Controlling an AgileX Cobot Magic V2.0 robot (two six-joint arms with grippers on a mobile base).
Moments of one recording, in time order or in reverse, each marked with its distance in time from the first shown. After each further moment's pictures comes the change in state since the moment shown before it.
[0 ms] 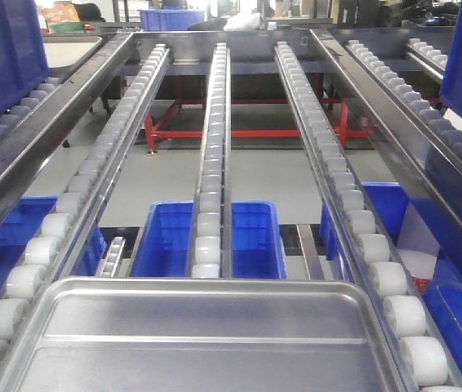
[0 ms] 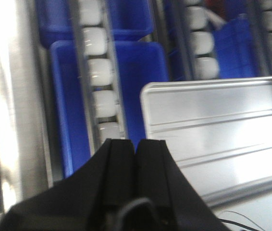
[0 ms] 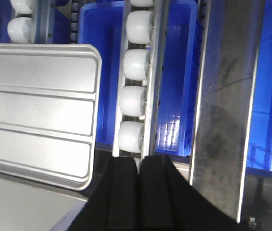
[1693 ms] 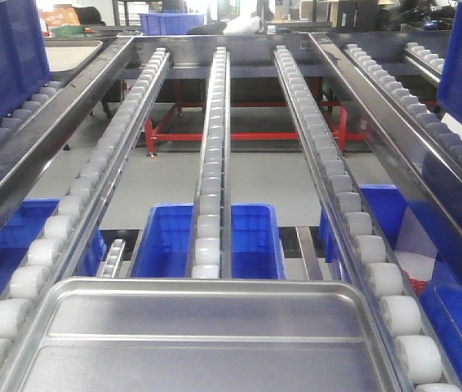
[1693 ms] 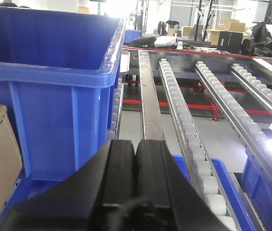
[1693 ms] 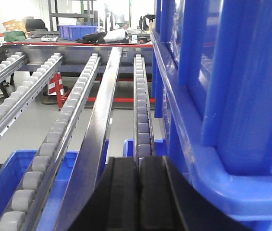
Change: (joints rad) left arm 0.335 -0.734 0.550 0.195 -0.728 0.128; right arm -0.304 -0.772 0.471 -0.358 -0.739 -0.063
